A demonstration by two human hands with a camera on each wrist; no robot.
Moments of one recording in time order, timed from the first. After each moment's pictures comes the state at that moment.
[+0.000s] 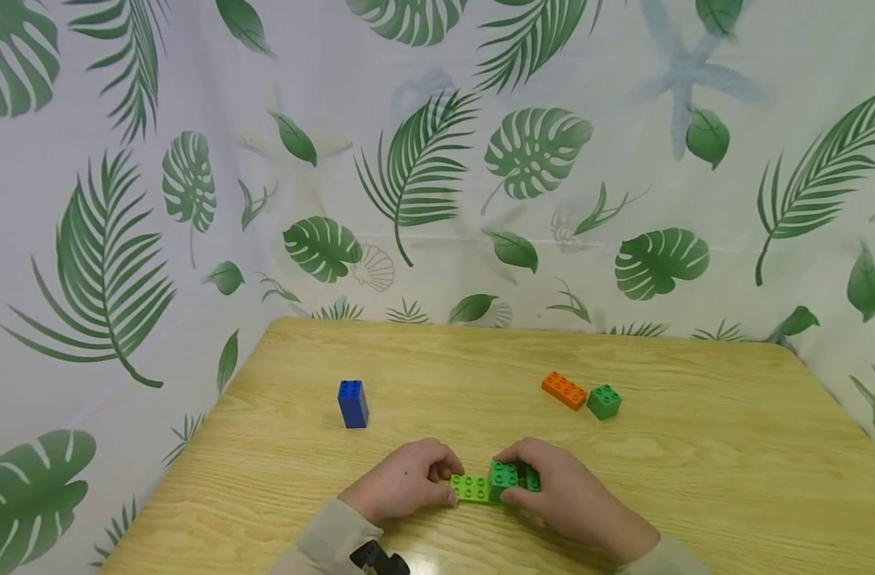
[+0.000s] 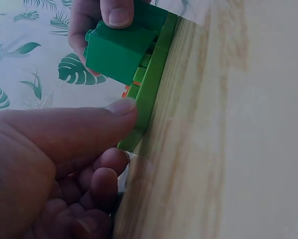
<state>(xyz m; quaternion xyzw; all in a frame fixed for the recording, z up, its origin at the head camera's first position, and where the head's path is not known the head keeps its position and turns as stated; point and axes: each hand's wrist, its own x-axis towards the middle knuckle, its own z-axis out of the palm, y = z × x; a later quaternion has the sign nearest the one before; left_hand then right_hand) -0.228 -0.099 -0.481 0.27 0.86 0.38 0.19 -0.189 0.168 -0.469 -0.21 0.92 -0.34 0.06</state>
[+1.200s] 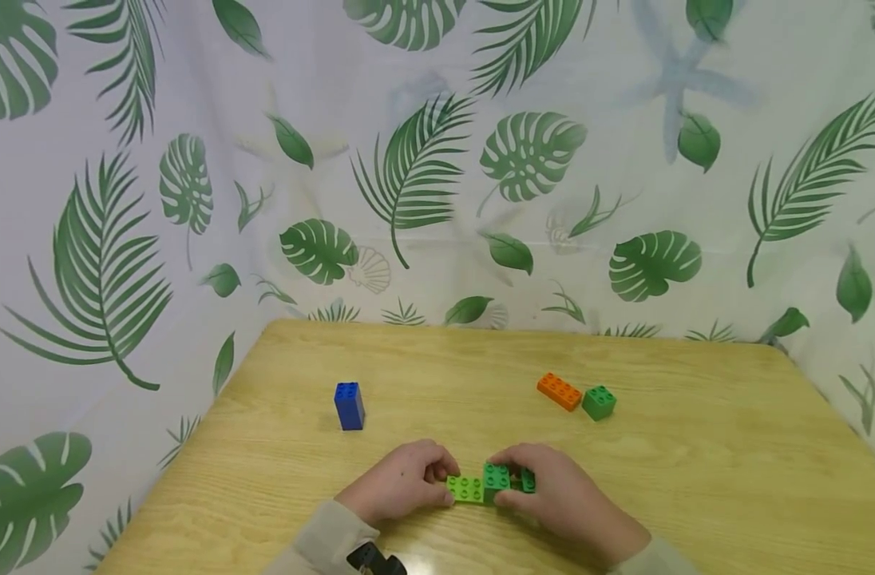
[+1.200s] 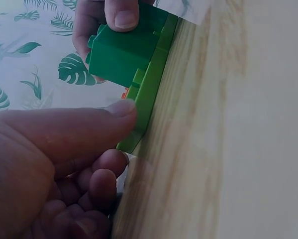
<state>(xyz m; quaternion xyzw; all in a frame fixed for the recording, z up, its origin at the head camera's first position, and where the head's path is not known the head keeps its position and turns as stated) -0.229 -0.099 -0.483 0.28 0.86 0.38 0.18 -0.191 0.165 -0.473 -0.17 0.92 -0.34 0.08</state>
